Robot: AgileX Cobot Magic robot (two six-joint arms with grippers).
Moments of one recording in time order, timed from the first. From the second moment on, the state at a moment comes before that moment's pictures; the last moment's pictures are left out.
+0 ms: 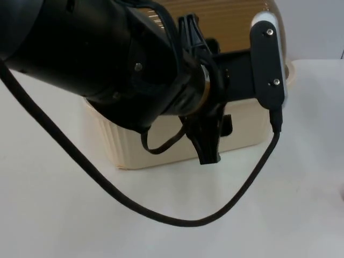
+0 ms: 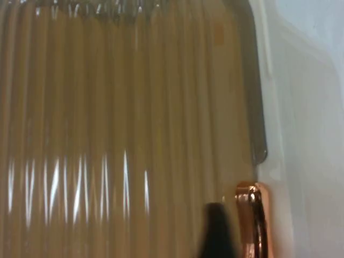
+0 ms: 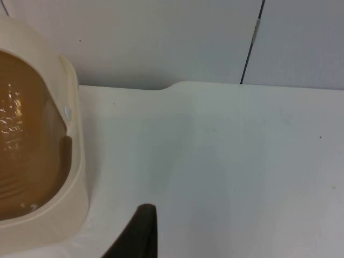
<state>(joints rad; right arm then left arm) 0.03 1.08 -1.01 -0.02 0.59 -0.04 -0.91 1.85 -1.00 1.74 0.41 -0.92</state>
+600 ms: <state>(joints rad) 0.03 1.08 -1.01 -0.02 0.59 -0.04 -0.91 1.85 -1.00 1.74 0.37 -0.94</state>
